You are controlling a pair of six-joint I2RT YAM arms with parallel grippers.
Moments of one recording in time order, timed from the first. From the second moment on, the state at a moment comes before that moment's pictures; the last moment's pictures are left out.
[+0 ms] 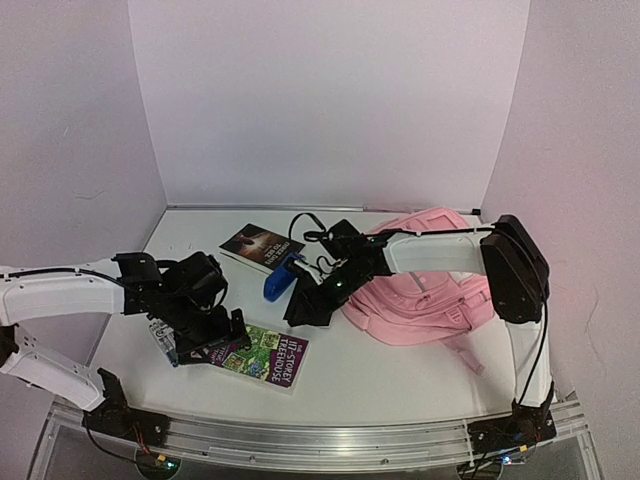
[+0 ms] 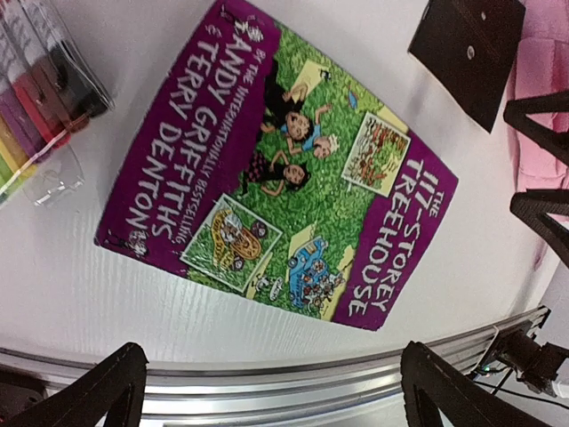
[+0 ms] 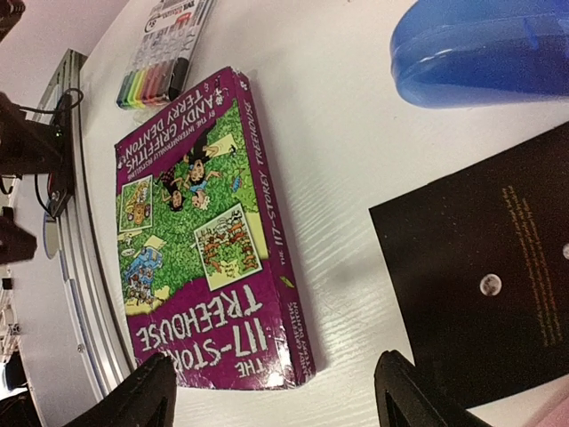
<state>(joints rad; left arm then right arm) -0.94 1.24 0.86 -0.81 0.08 -1.22 0.84 2.13 1.58 -0.49 -0.58 0.07</state>
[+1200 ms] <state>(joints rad) -0.81 1.51 0.75 -0.38 0.14 -1.19 0.90 2.23 1.54 -0.59 -0.77 0.00</state>
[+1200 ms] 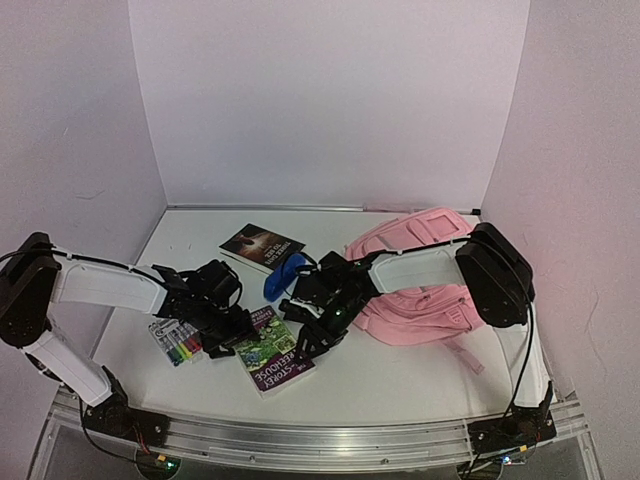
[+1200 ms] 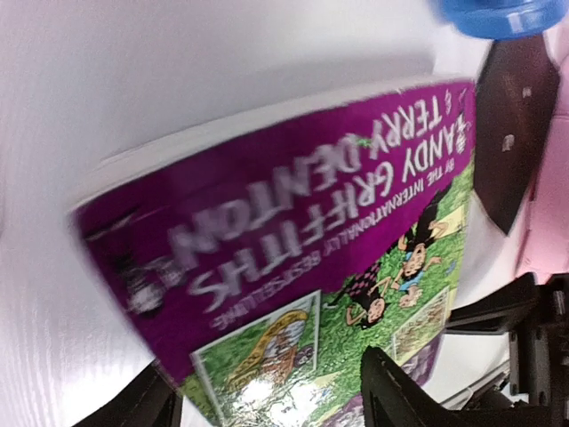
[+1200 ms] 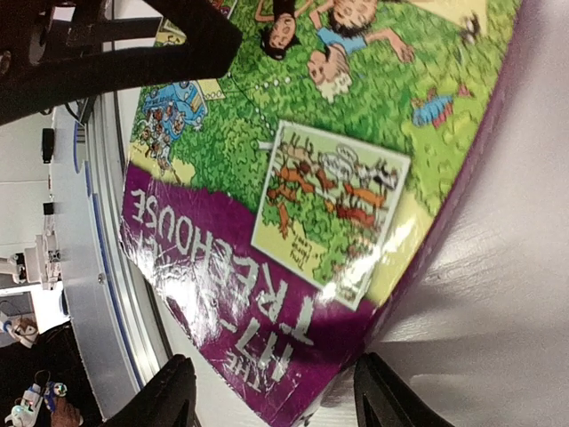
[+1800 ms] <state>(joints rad) -0.80 1.51 0.86 -0.20 0.17 -1.01 0.91 2.22 1.56 -0.62 -0.69 0.05</state>
